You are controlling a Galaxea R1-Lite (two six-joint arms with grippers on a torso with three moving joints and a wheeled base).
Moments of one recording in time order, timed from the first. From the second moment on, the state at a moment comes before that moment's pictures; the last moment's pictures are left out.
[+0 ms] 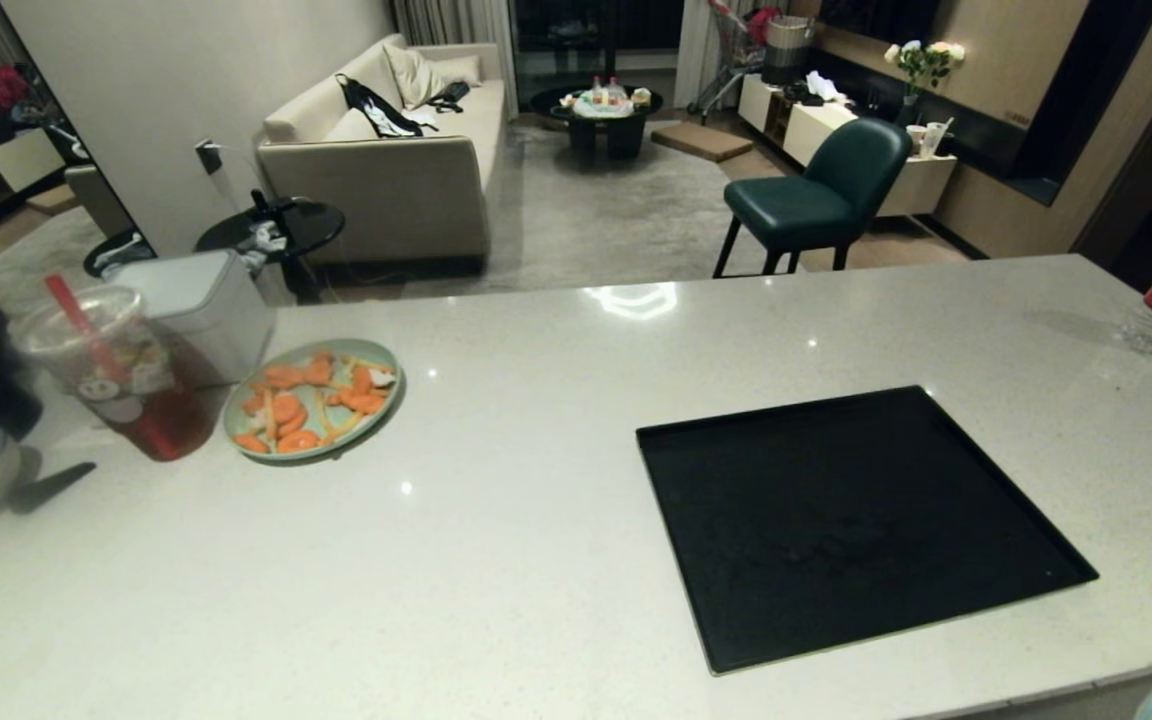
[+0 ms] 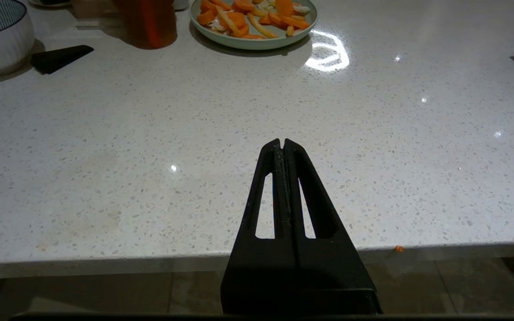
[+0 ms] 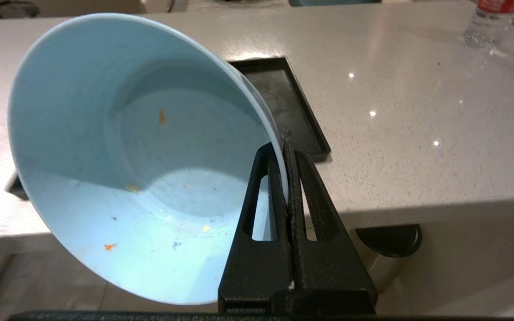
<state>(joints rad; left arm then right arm) 0.00 0.00 0.00 -0.01 0.02 -0.06 0.00 0.03 -0.15 0.03 0.03 -0.01</state>
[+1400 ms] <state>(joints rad) 0.00 0.00 0.00 -0.01 0.02 -0.06 0.29 1.56 -1.00 0.25 -0.16 1.24</state>
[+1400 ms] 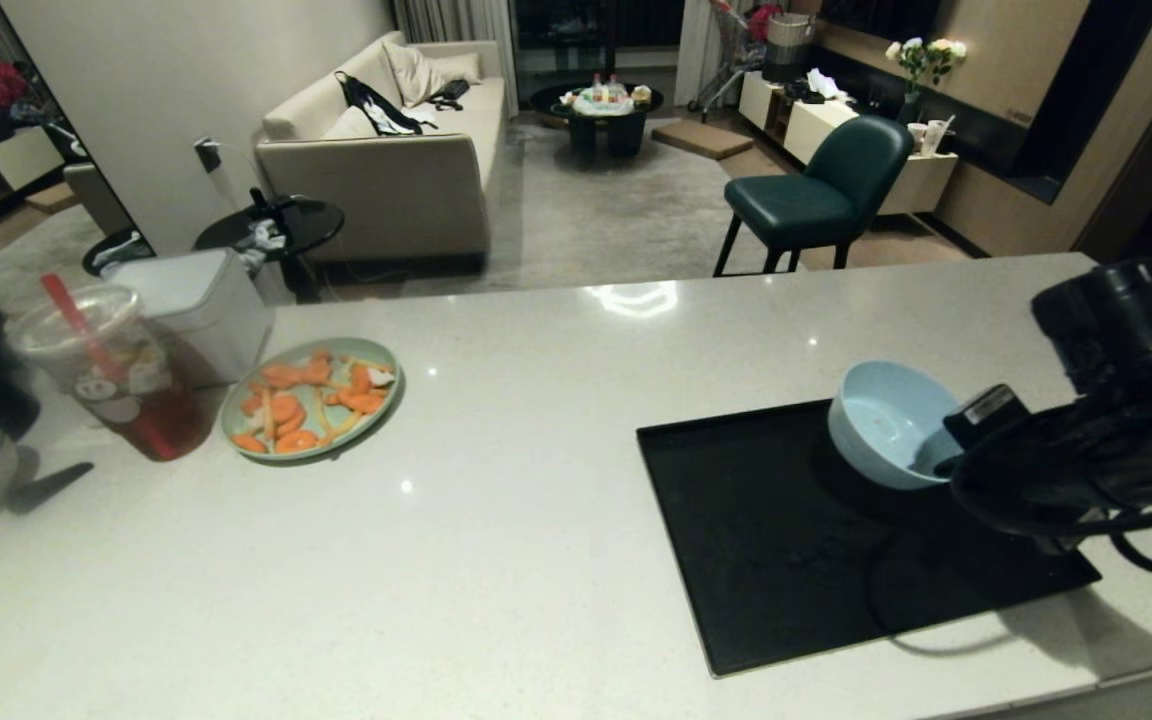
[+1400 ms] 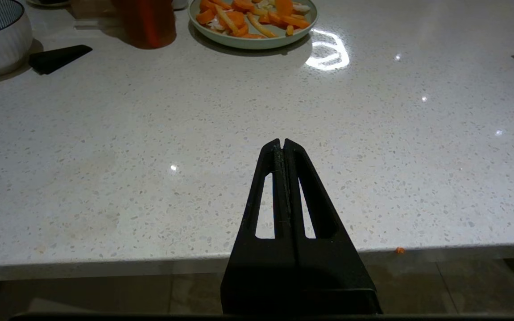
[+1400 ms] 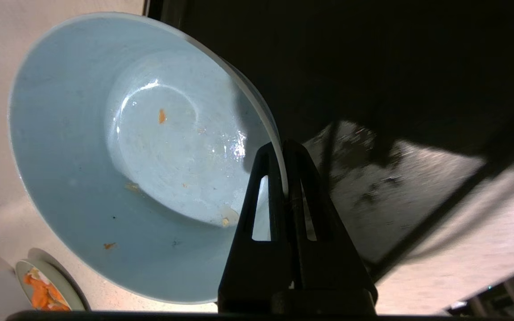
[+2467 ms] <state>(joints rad) 0.00 0.00 0.00 -0.01 0.02 -0.06 0.43 1.70 -1.11 0.52 -0.18 1.35</state>
